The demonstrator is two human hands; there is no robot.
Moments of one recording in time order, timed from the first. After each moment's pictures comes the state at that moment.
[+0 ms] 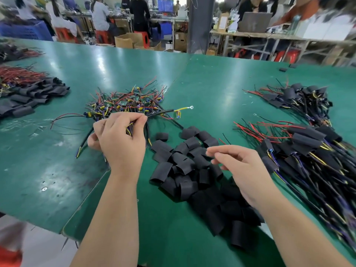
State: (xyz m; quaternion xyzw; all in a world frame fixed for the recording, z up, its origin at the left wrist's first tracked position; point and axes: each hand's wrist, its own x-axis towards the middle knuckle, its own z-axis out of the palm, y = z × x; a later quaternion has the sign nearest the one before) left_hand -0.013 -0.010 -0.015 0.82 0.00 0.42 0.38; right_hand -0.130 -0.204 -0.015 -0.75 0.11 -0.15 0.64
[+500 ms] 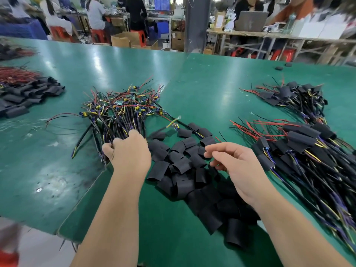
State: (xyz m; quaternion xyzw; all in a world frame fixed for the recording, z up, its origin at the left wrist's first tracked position) left_hand -0.016 -0.020 -0.025 0.98 0.03 0.11 0.14; right_hand -0.127 -0.205 -0.018 -0.72 0.13 -0.13 0.67
